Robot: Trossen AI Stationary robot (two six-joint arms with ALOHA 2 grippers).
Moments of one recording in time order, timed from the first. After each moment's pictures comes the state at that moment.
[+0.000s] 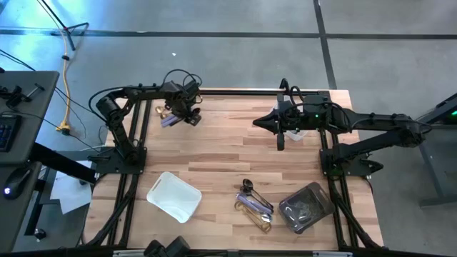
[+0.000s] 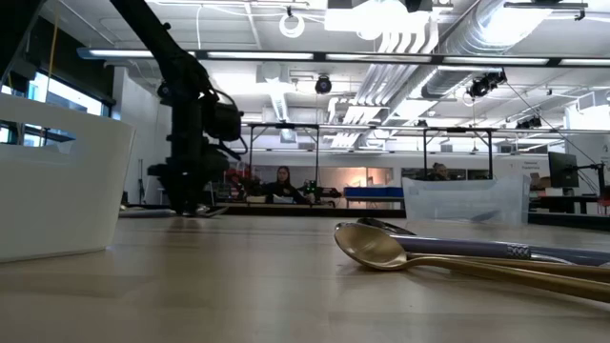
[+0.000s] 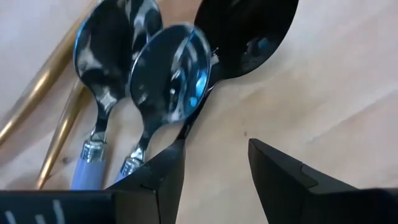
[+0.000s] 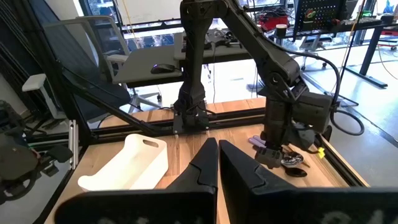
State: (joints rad) left arm 0.77 1.79 1.06 -0.76 0.02 -0.21; right arm -0.07 1.09 1.06 -0.13 -0.03 0.08
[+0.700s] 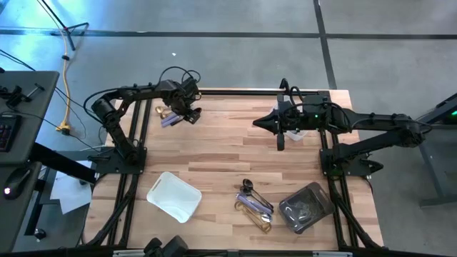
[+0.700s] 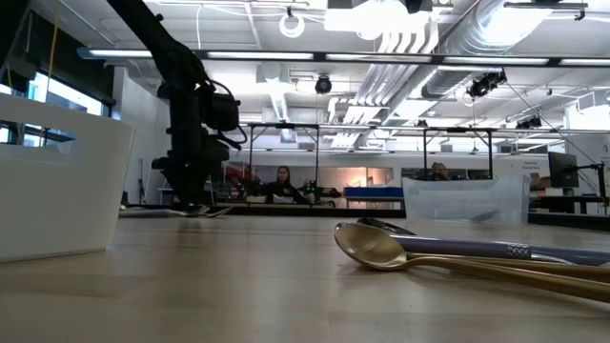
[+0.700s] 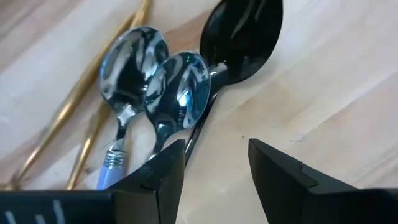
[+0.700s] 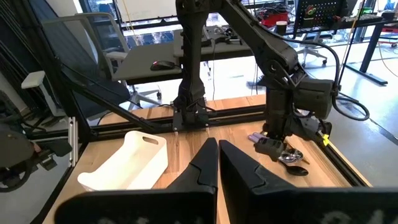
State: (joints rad) left arm 0.78 1.74 1.06 -0.76 0.03 -0.12; right arm -0.07 1.09 1.06 -0.14 -0.03 0.08
